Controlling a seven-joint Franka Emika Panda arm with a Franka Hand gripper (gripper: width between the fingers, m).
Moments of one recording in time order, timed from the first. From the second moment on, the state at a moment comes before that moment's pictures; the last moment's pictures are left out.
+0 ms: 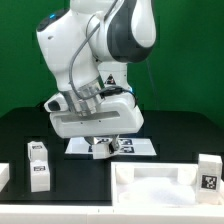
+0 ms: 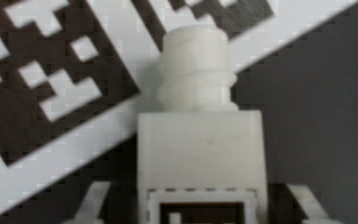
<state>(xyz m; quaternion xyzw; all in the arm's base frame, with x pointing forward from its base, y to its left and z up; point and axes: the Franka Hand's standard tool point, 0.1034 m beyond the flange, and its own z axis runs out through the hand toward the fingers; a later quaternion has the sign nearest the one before) 0.390 -0.031 0.011 -0.95 0.25 0.13 0.16</state>
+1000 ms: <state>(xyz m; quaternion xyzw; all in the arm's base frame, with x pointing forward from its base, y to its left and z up) 0.403 -0.033 0.038 -0.90 0.27 0.25 0.22</state>
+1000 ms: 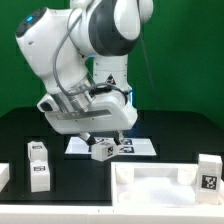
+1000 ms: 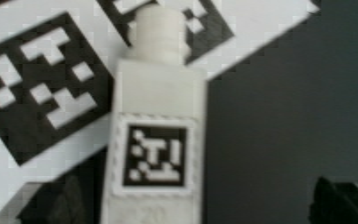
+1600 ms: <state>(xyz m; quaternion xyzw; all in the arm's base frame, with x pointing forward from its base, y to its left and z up) 0.395 -0.033 0.027 -0.81 0.31 0.43 0.24</state>
